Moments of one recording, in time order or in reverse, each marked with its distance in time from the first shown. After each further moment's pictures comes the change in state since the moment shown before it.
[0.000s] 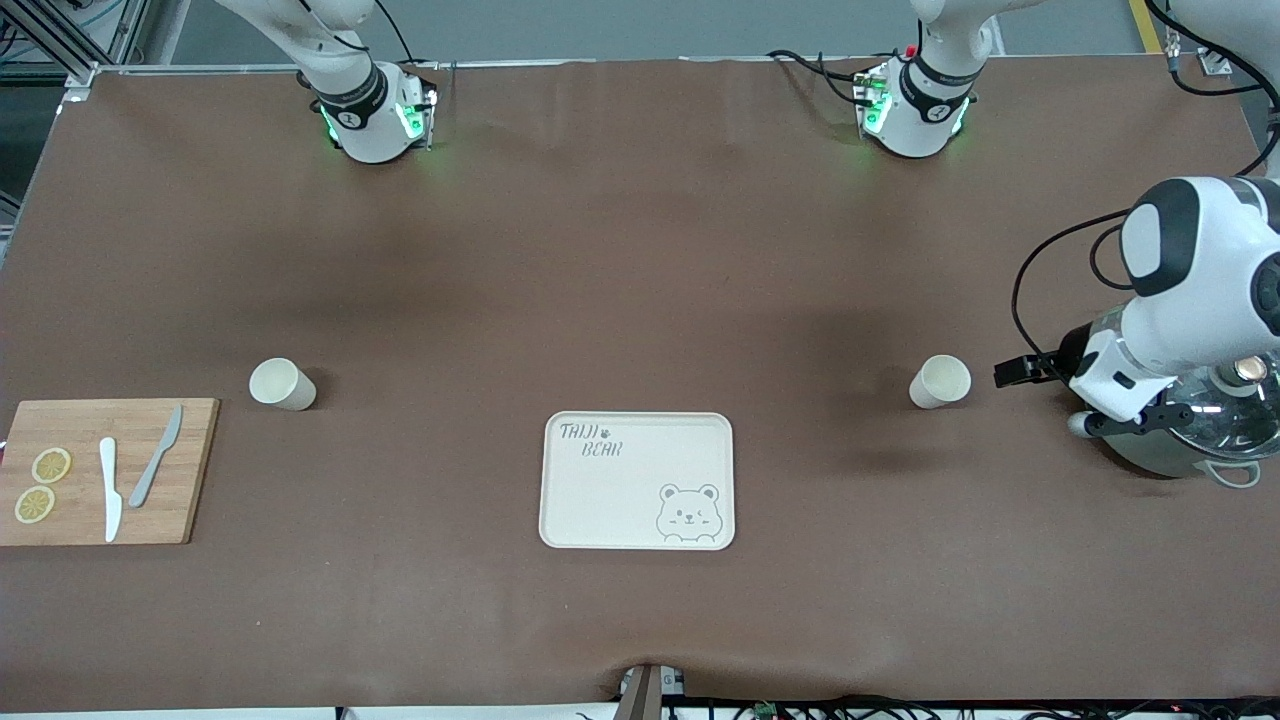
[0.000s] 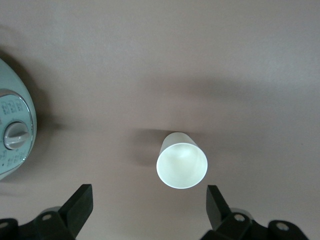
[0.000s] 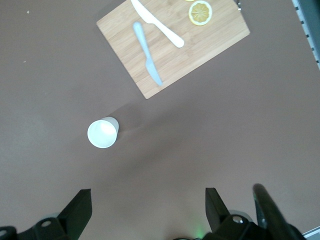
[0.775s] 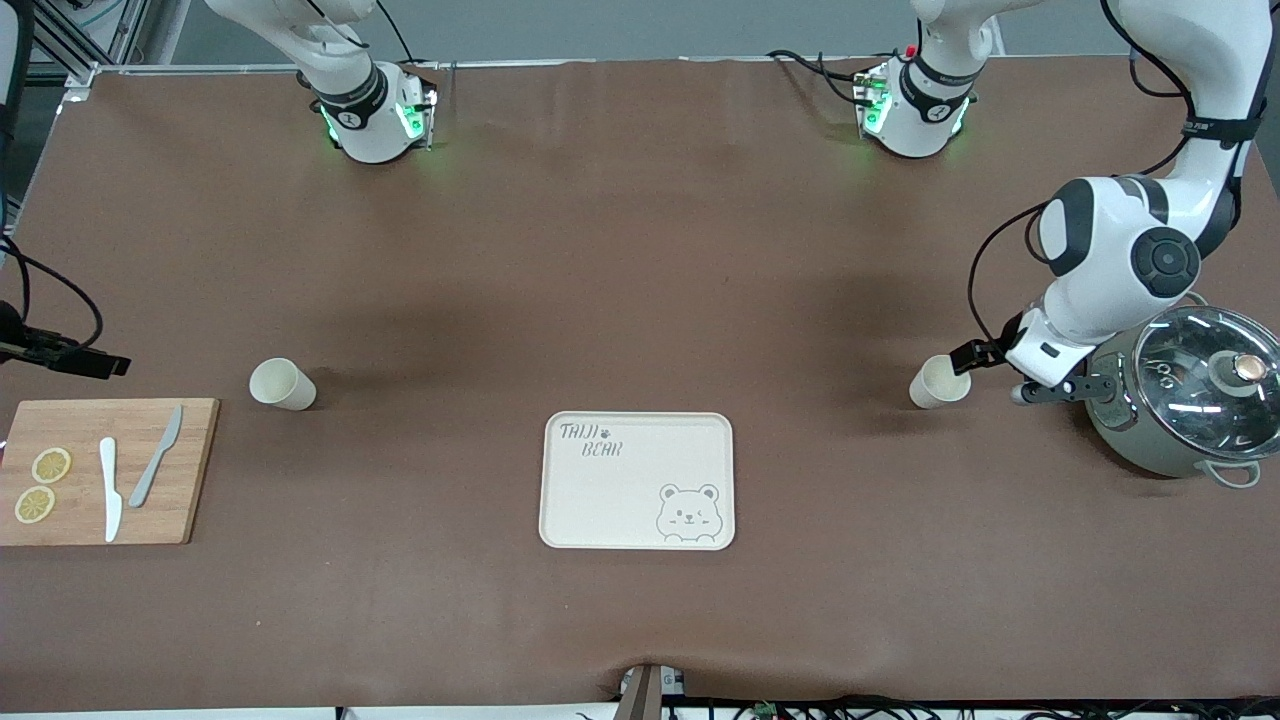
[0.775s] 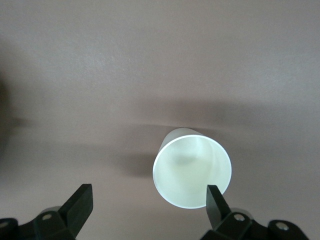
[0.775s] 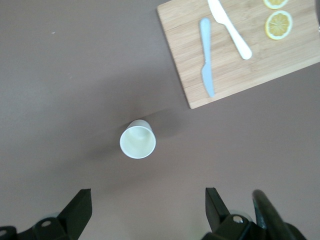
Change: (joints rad) left arm 0.000 -0.042 0.000 -0.352 0.001 0.402 0.002; right arm 0.206 0.152 0.006 -0.007 -0.011 0.111 0.011
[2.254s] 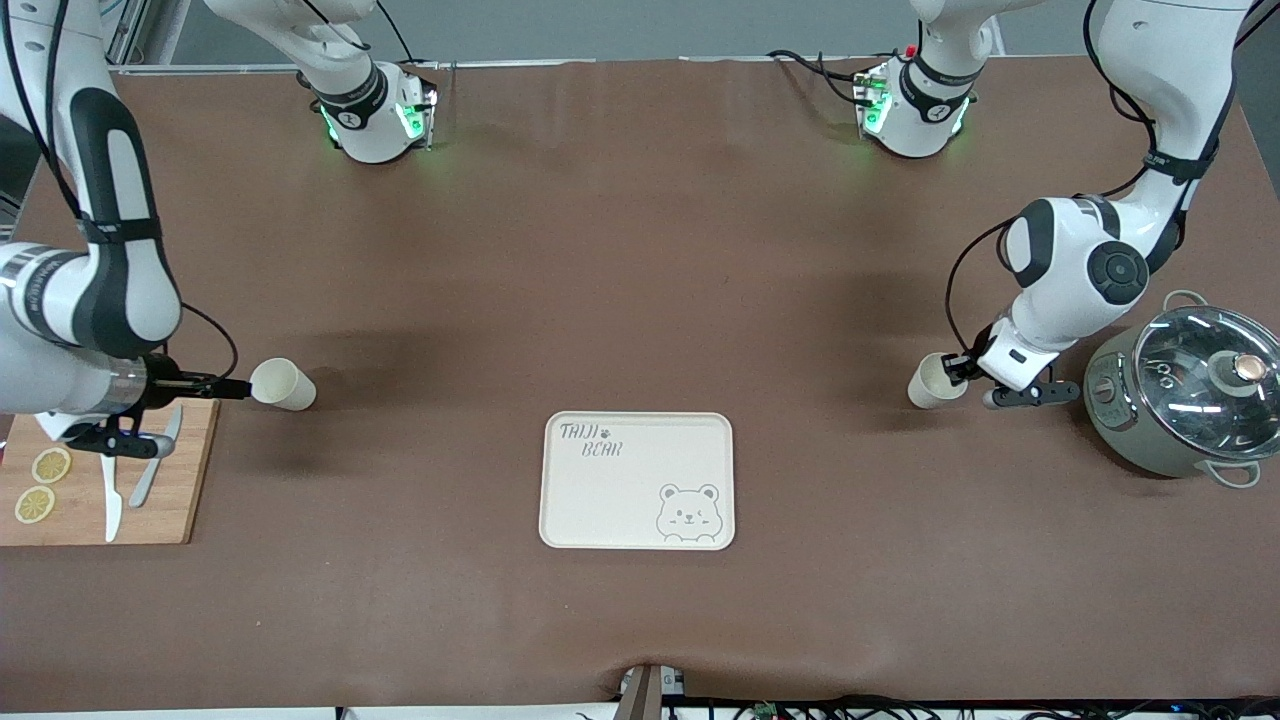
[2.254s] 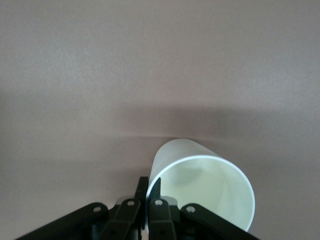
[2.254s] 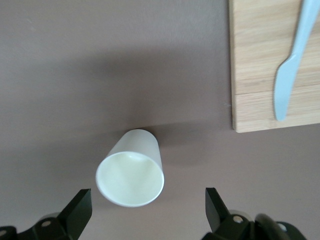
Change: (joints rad) left arm -0.004 0.098 0.000 -0.049 0.000 0.194 0.003; right arm 0.005 0.090 -0.003 -0.415 0.065 0.439 -0.247
